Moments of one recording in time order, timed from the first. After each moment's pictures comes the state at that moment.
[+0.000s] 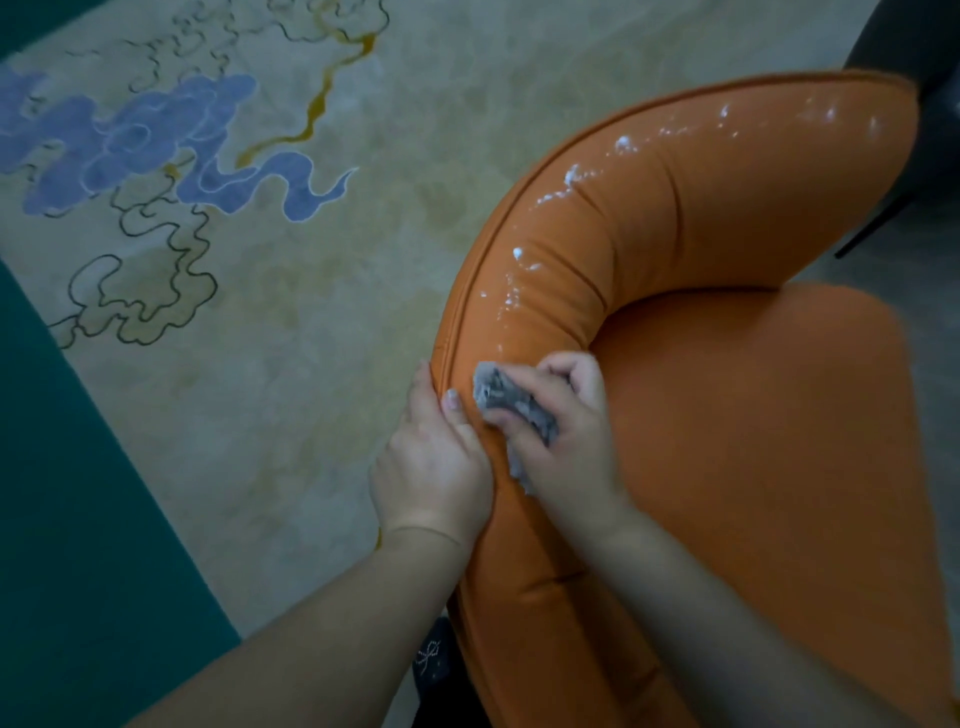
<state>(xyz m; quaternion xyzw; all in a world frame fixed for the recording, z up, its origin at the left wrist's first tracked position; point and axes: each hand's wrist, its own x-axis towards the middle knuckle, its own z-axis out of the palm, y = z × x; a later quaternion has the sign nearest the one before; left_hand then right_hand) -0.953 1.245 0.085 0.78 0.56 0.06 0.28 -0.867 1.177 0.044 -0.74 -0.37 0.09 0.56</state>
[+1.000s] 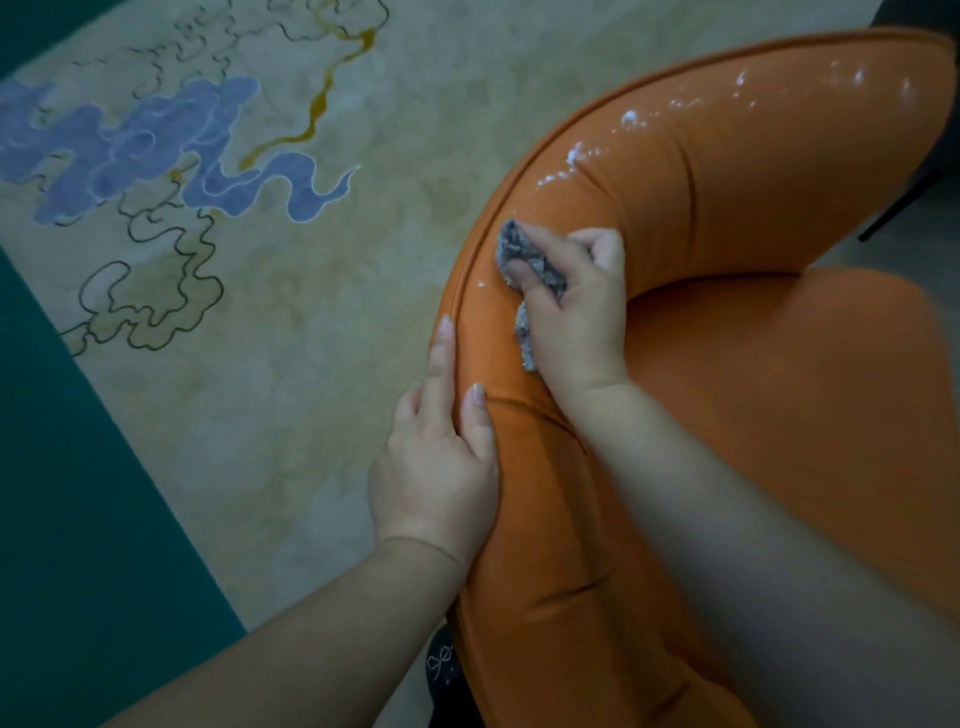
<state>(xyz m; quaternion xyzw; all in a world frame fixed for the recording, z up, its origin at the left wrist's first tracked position) -0.958 1.244 0.075 0.84 0.46 0.10 0.28 -0.805 1.243 0.047 -0.78 -0.30 0.02 0.55</state>
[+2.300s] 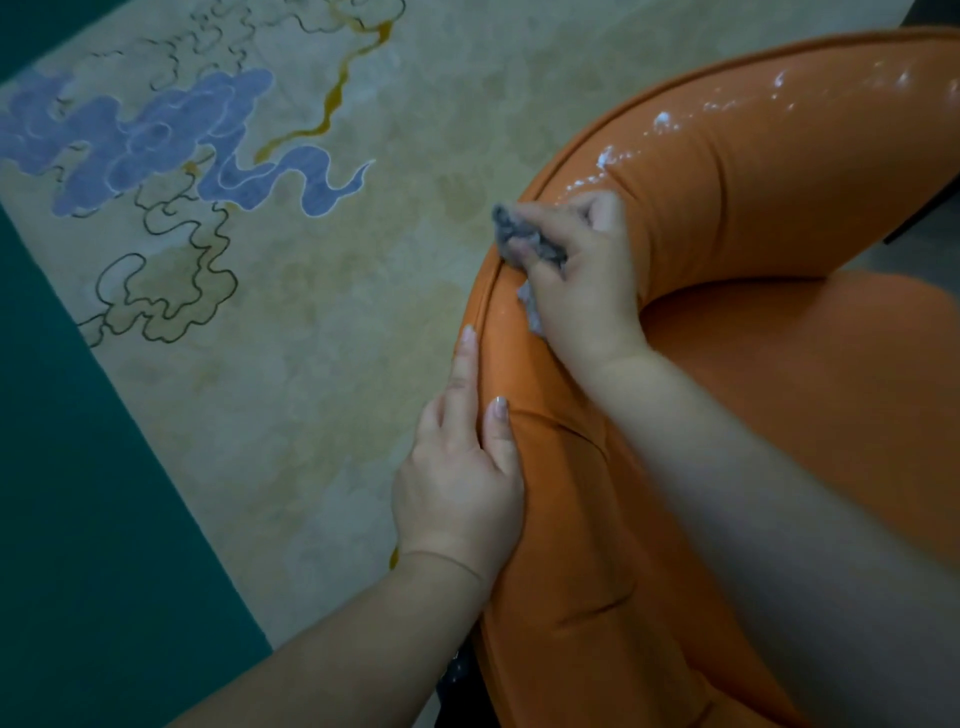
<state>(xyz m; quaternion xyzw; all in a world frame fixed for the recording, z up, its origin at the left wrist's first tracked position) -0.961 1.244 0.075 0.83 0.45 0.12 0.30 -0.794 1.272 0.067 -0.77 -0.37 0.04 0.53</state>
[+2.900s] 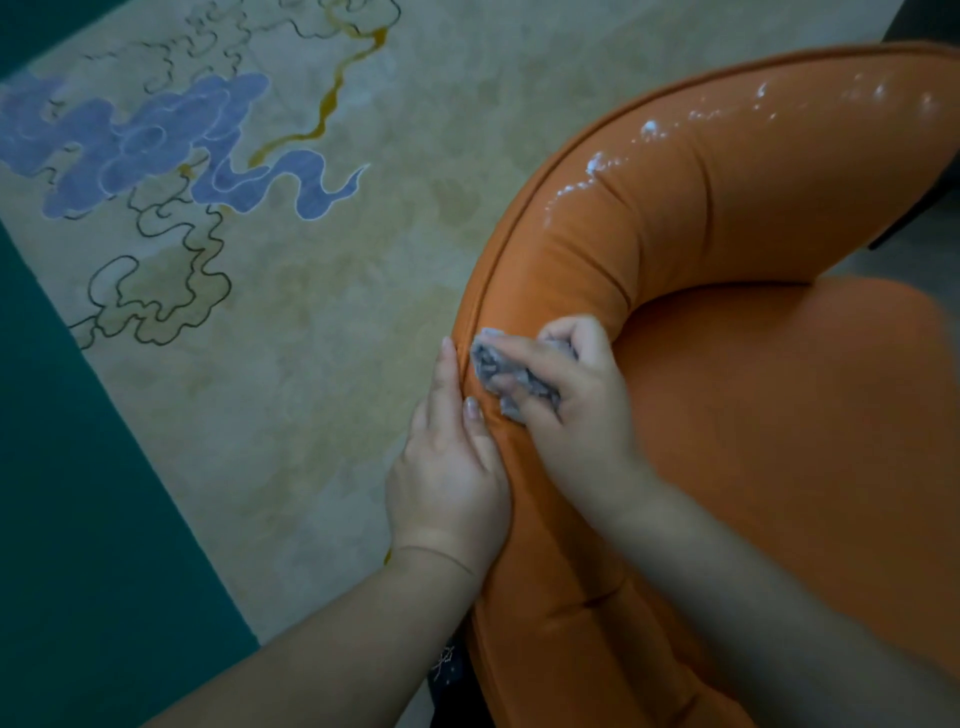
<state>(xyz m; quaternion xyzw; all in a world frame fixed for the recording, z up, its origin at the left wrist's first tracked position) -0.959 1.245 0.070 0.82 0.47 0.13 0.31 -0.853 1.202 0.060 -0.74 -0.44 0.07 0.51</state>
